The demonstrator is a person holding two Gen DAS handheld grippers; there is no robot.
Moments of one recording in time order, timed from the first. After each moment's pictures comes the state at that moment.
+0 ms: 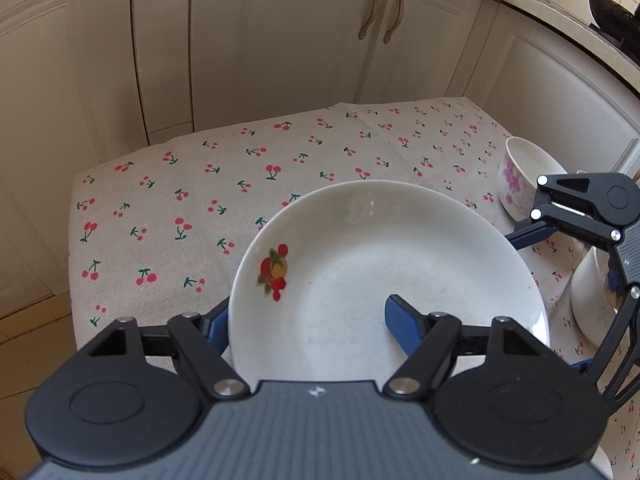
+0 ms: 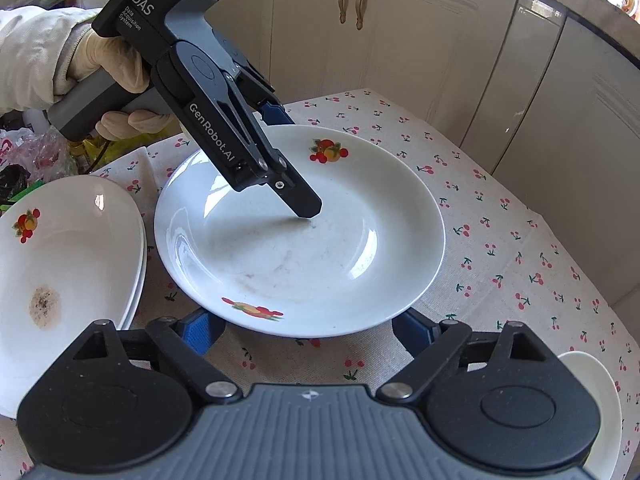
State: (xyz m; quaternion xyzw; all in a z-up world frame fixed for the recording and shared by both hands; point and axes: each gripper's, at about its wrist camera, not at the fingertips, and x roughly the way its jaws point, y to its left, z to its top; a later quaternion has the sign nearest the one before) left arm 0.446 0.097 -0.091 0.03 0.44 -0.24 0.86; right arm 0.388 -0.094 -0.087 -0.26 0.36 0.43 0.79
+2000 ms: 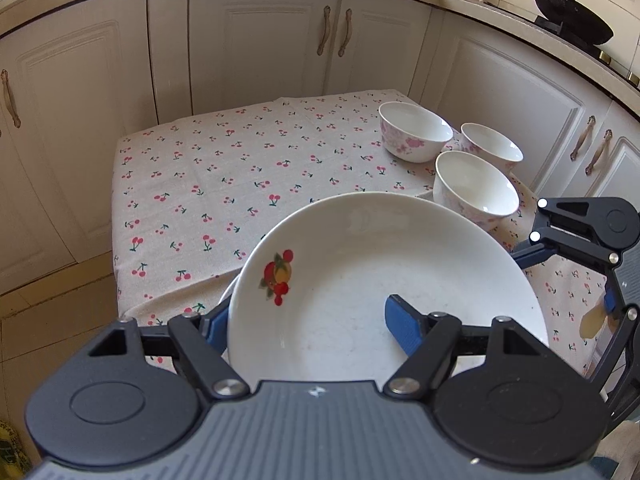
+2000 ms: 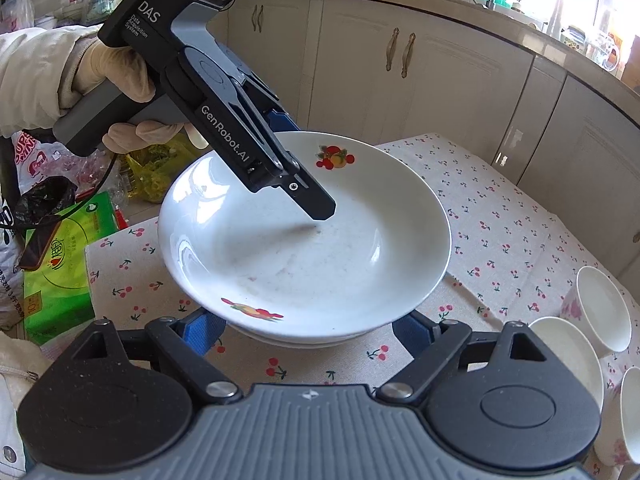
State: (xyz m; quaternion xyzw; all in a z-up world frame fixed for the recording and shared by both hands) left arm 0.251 0.110 -0.030 0.04 0.41 -0.23 0.88; right arm 0.184 -0.099 -0.049 -0.23 0.32 0.43 0.81
